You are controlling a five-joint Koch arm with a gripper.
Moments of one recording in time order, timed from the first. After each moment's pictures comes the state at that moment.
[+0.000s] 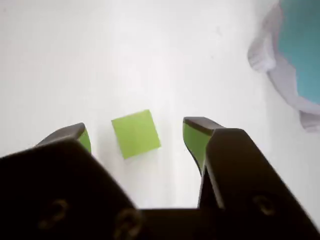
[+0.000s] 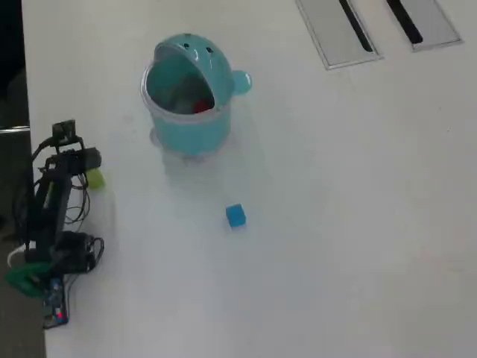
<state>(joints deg) -72.5 116.3 121.6 50.4 -105.2</state>
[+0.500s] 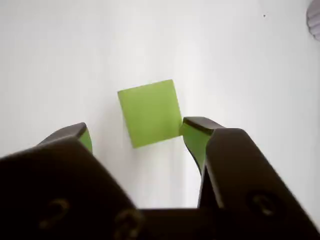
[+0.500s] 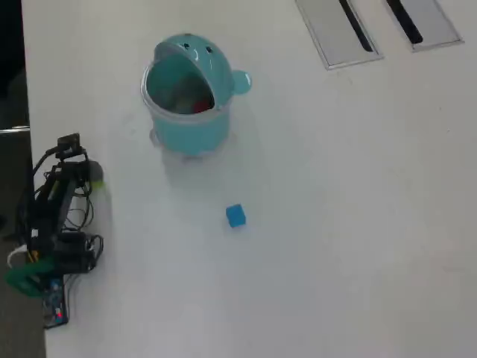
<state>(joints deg) -74.4 110.5 131.3 42.0 -106.0</state>
